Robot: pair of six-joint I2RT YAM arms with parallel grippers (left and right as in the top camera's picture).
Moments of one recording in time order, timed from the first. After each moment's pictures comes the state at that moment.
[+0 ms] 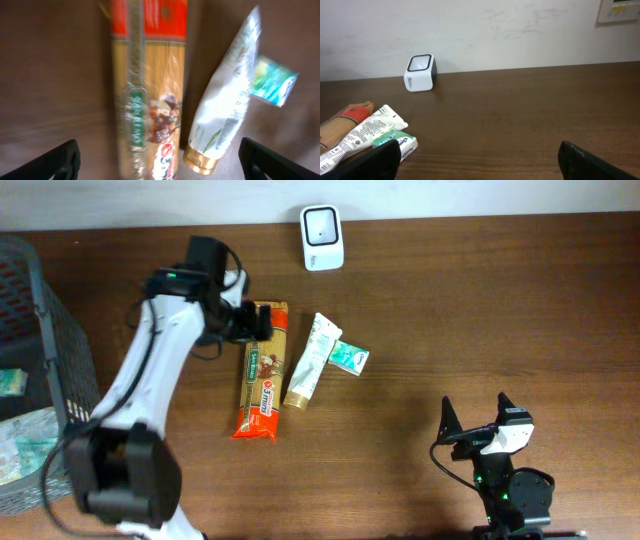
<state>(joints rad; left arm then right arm) -0.15 1.84 1.64 -1.09 0.16 -0.14 0.03 0.01 0.01 -0.07 -0.05 0.11</state>
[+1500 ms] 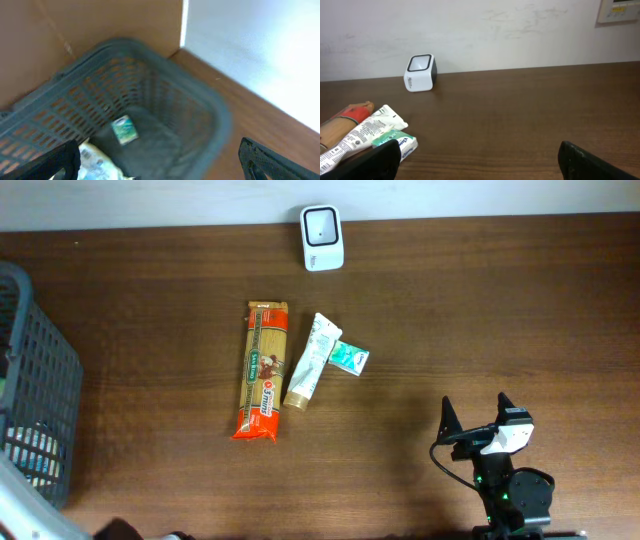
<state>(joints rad) 0.66 1.57 2.04 -1.04 -0.09 -0.06 0.03 0.01 0.01 -0.07 -0.05 0.11</state>
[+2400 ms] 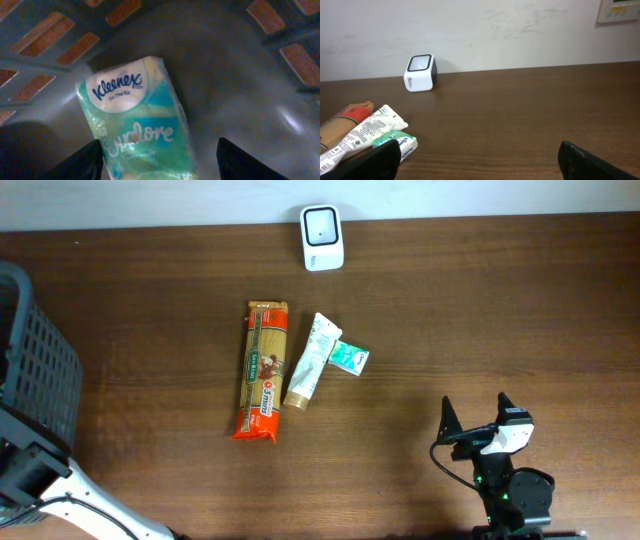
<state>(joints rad) 0.83 2.36 2.04 -0.87 -0.13 -0.09 0.03 0.01 0.01 -0.07 -0.05 0.11</state>
